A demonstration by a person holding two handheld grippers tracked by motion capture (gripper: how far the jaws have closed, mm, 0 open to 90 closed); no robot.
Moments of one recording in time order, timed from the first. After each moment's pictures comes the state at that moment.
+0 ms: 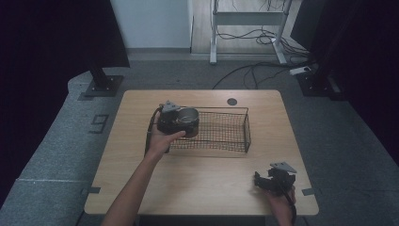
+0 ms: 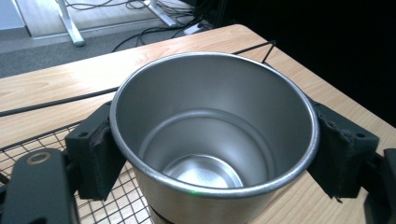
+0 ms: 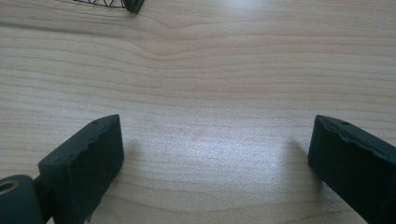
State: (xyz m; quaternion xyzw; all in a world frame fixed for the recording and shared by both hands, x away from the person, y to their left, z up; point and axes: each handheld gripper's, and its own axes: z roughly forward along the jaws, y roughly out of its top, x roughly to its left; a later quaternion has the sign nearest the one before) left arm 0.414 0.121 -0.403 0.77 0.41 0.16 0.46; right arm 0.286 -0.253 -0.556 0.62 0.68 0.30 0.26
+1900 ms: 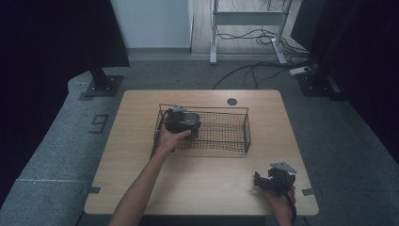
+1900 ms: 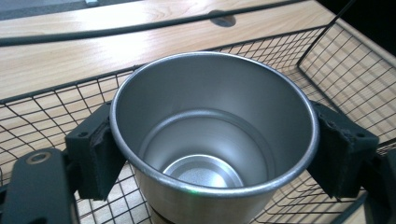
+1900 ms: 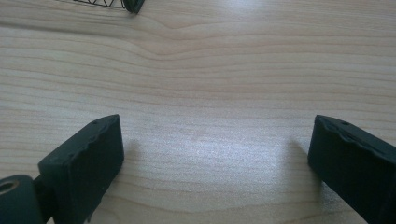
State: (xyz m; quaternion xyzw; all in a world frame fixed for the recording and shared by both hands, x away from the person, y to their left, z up) left arm 0.459 0.107 -0.463 0.78 0.46 0.15 0.40; right arm 0.286 -0.253 -0.556 0.62 0.68 0.30 0.26
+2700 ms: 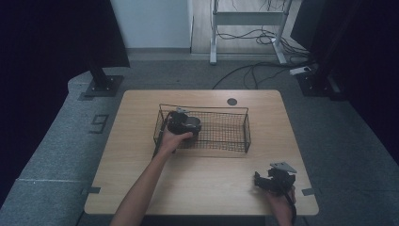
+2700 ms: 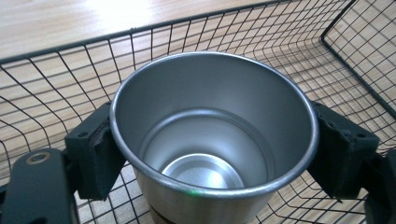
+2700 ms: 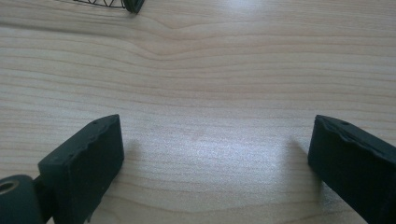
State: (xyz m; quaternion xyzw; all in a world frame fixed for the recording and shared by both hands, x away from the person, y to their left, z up) left arm 0.469 0.101 -0.483 0.79 0.47 0.14 0.37; right arm 0.286 -0.253 -0.556 0.62 0.68 0.30 0.26
